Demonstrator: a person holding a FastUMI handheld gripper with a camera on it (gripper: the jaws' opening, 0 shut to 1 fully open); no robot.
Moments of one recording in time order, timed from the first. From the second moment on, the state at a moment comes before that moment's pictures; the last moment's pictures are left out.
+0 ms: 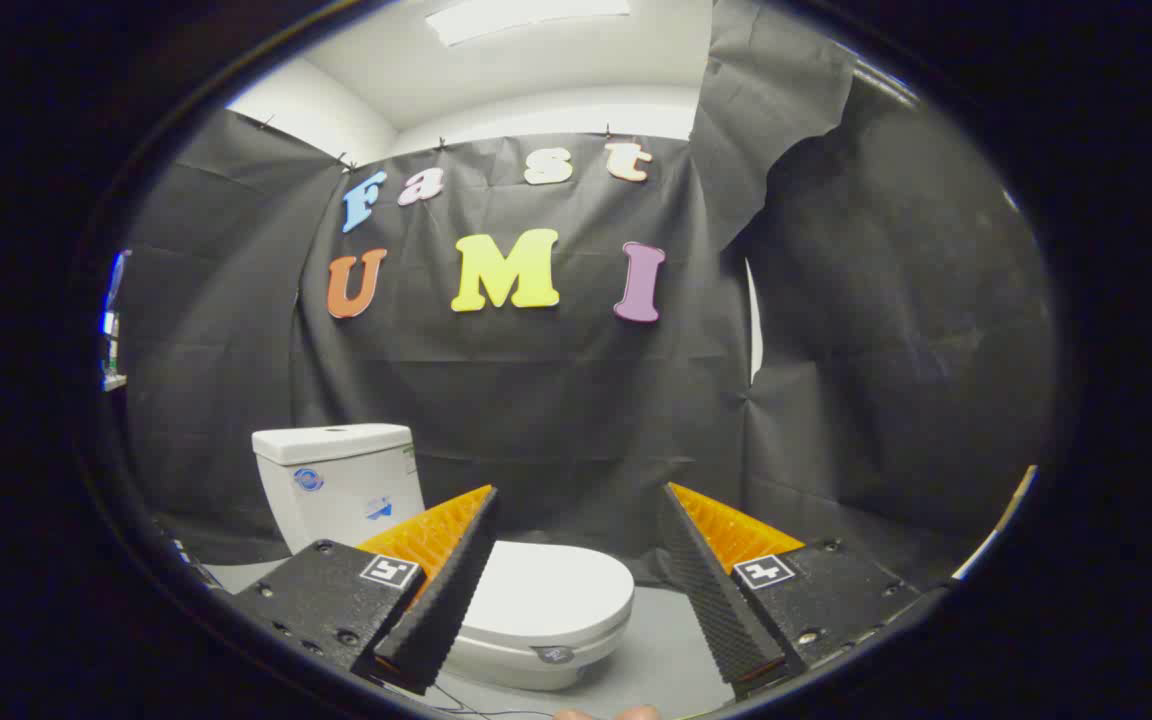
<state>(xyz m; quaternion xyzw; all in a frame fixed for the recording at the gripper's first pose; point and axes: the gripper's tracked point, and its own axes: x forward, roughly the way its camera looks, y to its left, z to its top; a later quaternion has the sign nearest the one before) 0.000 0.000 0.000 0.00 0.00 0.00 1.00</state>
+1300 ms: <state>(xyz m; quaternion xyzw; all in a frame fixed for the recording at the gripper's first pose) 0.003 0.019 -0.015 -0.02 0.02 -0.01 1.00</state>
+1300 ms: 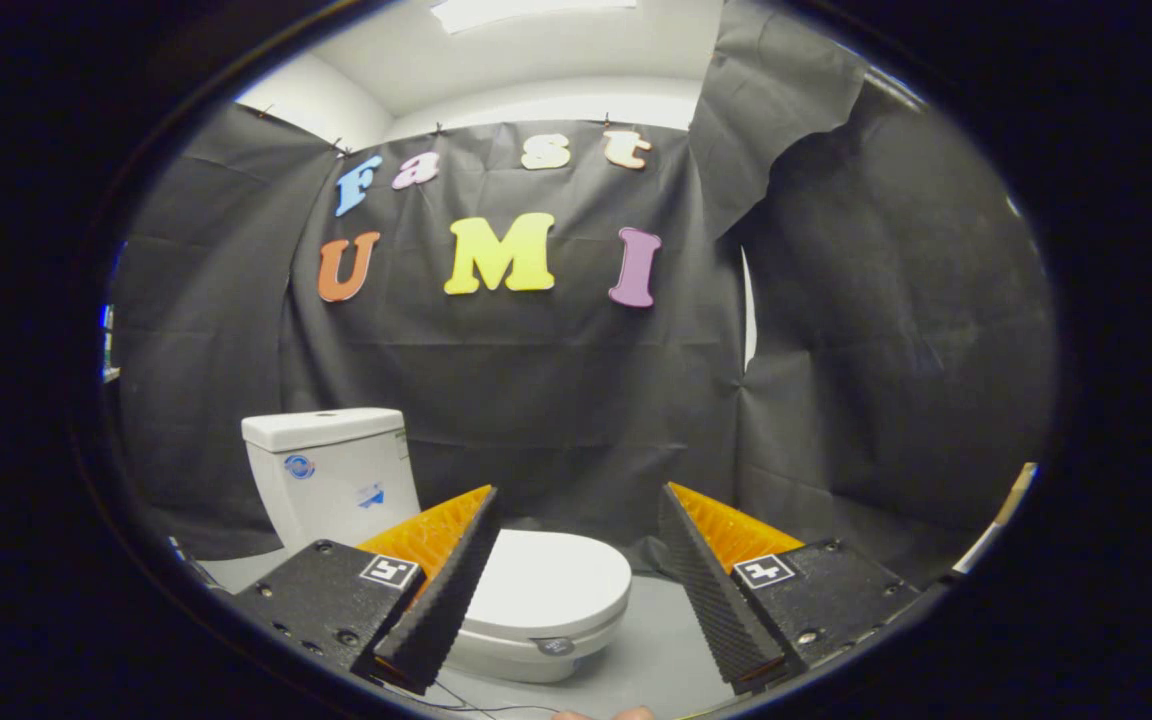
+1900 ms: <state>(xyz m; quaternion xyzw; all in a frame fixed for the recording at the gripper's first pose) 0.039 0.073 -0.115 0.05 0.12 0.02 0.99</state>
